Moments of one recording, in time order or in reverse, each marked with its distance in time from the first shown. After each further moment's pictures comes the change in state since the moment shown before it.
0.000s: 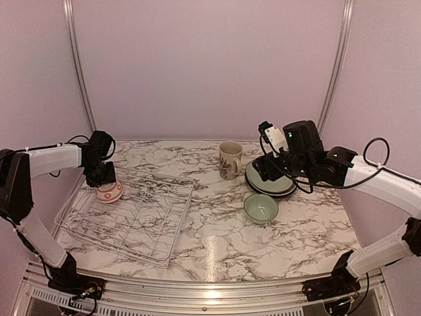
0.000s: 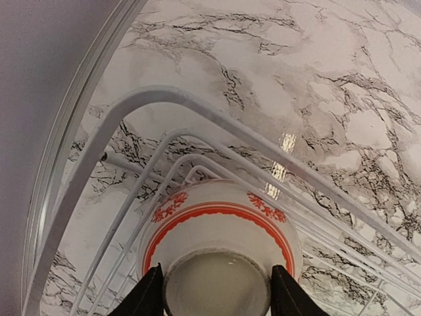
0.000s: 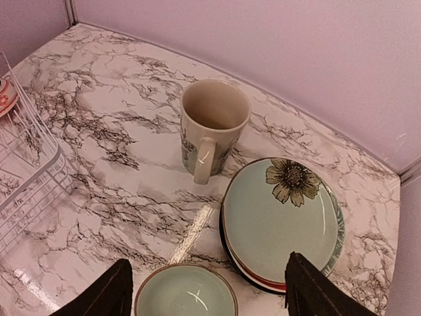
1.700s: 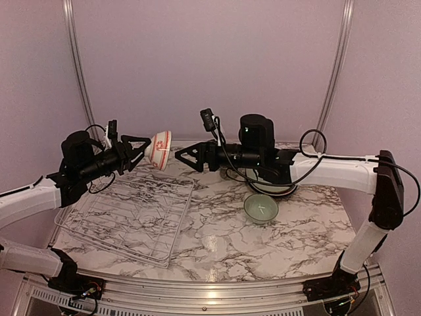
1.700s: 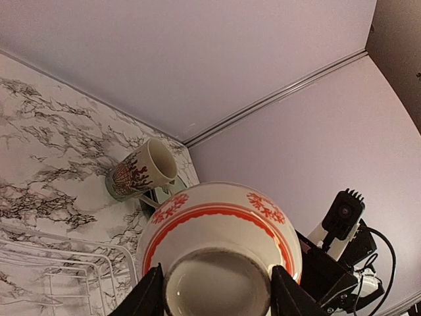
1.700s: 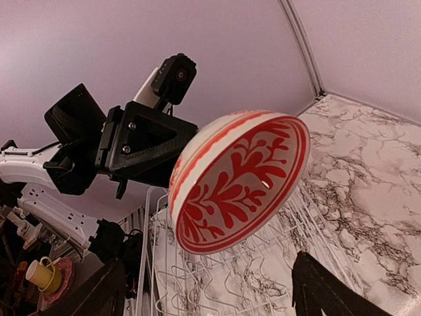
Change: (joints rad) left arm -0.239 -0.489 -0.381 0.949 0.693 -0.535; right arm 0.150 0.404 0.196 0.652 -0.704 0.417
